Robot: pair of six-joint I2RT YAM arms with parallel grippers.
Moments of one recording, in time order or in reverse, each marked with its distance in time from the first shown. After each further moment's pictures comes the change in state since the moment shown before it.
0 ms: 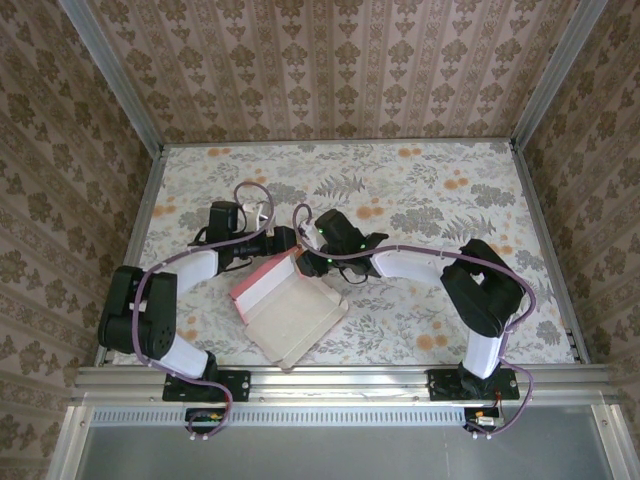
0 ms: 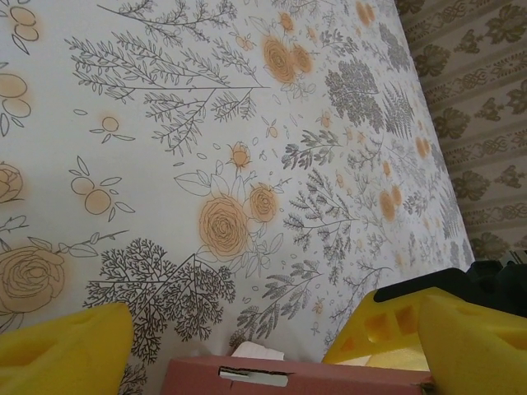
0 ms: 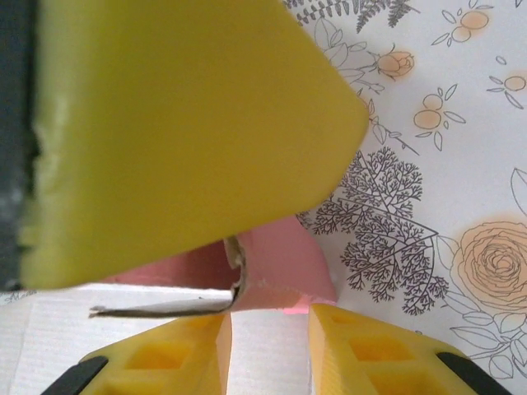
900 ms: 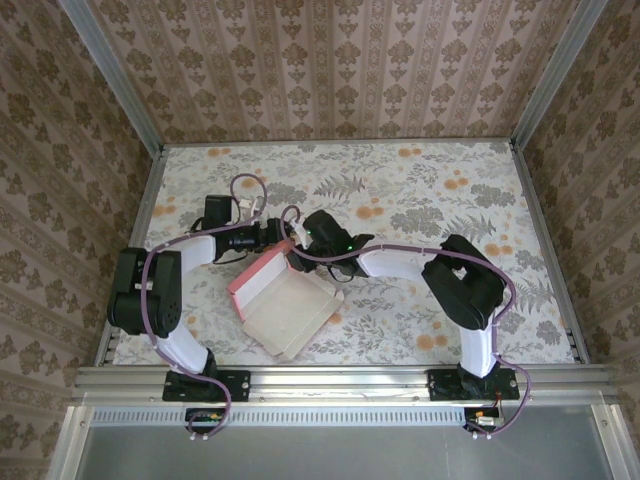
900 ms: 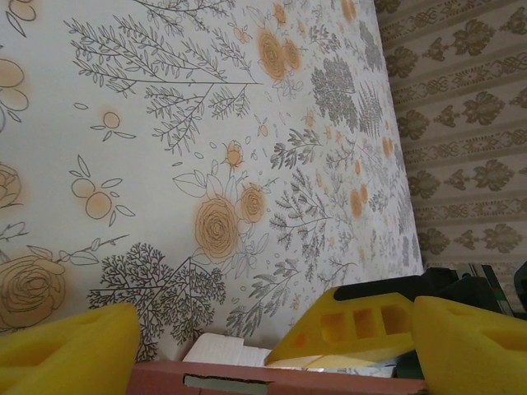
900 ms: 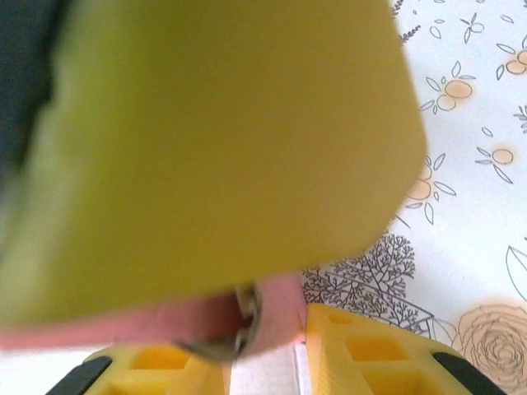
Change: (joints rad) left arm 0.075 0.132 0.103 -0.069 0.172 -0.012; right arm 0.032 0.112 0.079 0.095 0.101 -0.012
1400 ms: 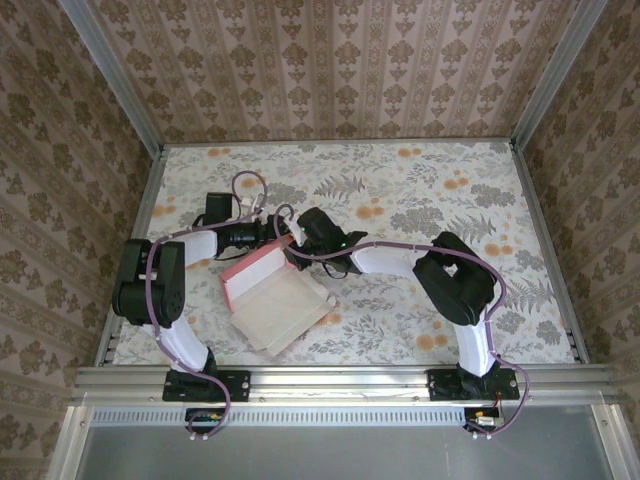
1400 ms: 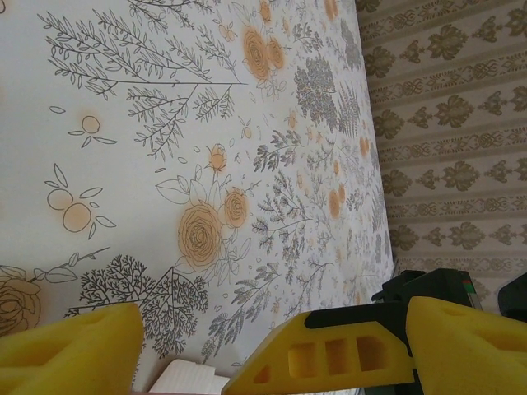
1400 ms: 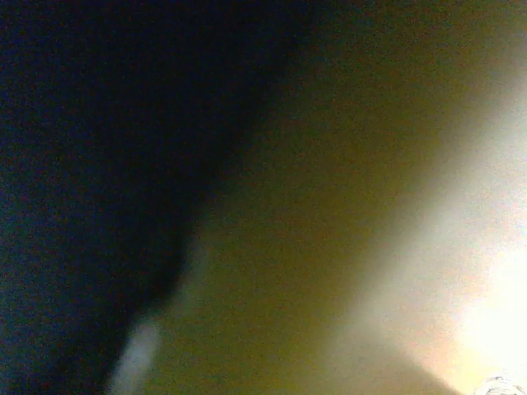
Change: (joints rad) left arm 0.012 0.066 0.043 0.016 0.075 -0.041; right arm 0.001 0.056 0.063 0.000 0.019 -0.034
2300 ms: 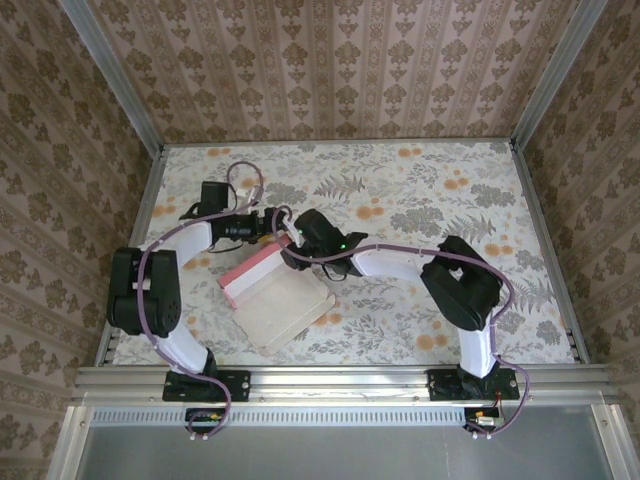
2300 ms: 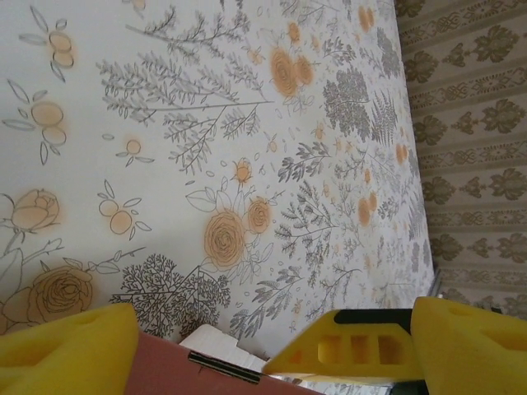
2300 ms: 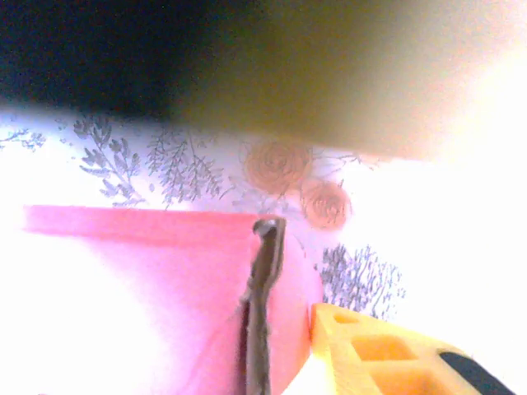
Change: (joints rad) left arm 0.005 -0.086 0.117 -0.276 -0.138 0.126; right arm 0.033 -0.077 -0.030 -0.061 0.057 0.035
